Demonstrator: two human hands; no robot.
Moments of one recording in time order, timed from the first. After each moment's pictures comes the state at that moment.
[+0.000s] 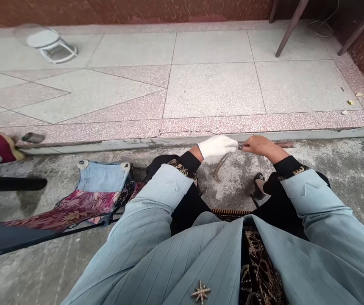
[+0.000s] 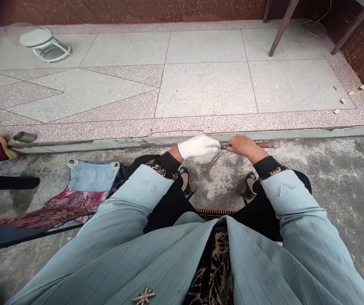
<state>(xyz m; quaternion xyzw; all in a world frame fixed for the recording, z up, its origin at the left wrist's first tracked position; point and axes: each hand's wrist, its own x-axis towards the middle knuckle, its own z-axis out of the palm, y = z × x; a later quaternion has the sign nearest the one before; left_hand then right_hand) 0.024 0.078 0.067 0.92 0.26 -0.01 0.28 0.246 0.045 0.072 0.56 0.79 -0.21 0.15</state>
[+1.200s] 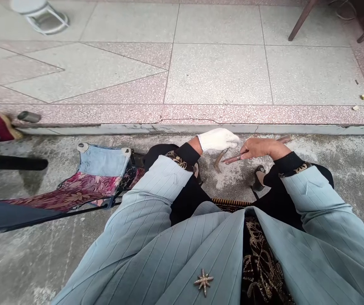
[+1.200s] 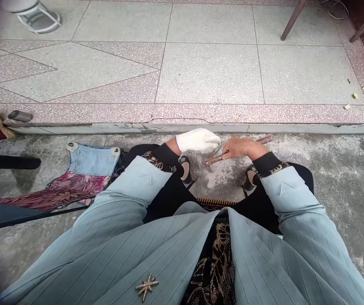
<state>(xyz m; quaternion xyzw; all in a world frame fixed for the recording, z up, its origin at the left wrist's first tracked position) 0.013 0.071 0.061 0.89 0.27 0.01 0.36 0.227 0.034 0.085 0.42 0.76 -0.45 0.19</state>
